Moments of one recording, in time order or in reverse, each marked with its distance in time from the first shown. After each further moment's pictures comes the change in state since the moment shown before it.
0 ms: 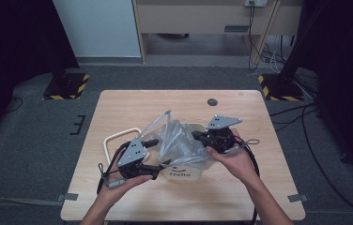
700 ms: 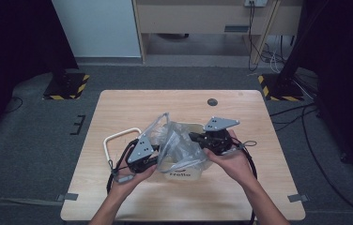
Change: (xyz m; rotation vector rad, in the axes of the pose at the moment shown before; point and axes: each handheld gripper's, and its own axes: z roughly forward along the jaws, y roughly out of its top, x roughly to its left) left arm 0.005 -0.009 0.026 0.013 0.018 0.009; right arm 0.007 0.001 0.003 -0.013 0.012 -0.001
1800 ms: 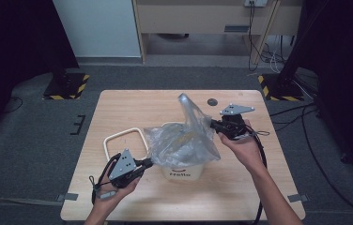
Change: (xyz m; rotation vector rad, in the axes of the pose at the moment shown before) left arm -0.012 -0.029 -0.050 0.045 0.038 0.016; right arm -0.067 -0.010 -0.004 0.030 -0.145 0.110
